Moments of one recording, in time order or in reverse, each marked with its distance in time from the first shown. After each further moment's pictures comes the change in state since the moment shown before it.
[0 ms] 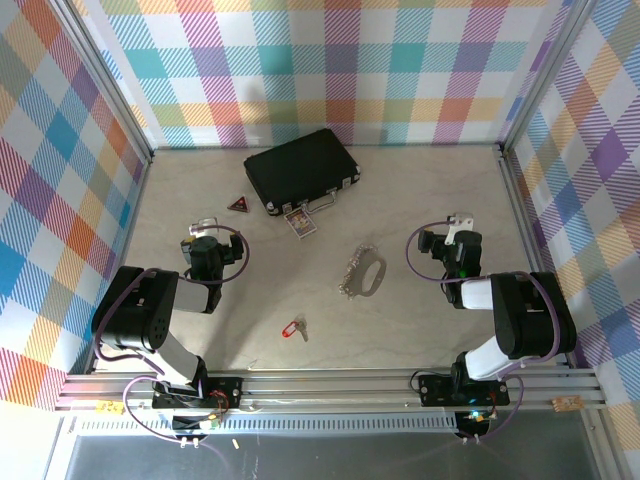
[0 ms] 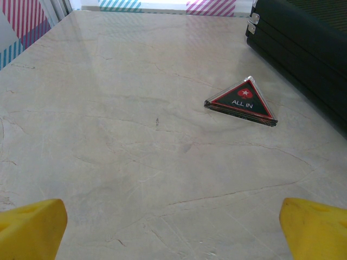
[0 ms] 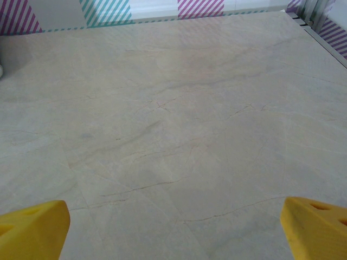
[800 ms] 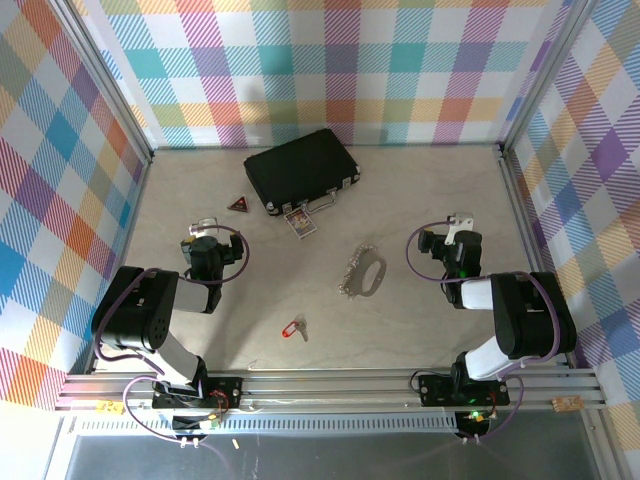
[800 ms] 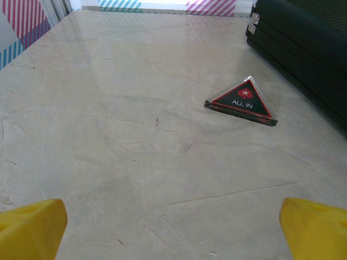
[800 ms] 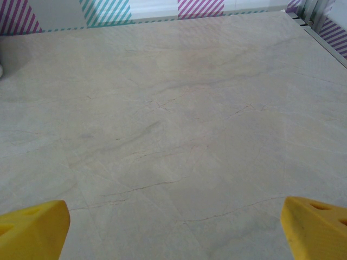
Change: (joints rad) left arm 0.000 0.000 0.000 0.000 0.000 0.000; right arm 0.000 0.000 0.000 0.000 0.000 0.000
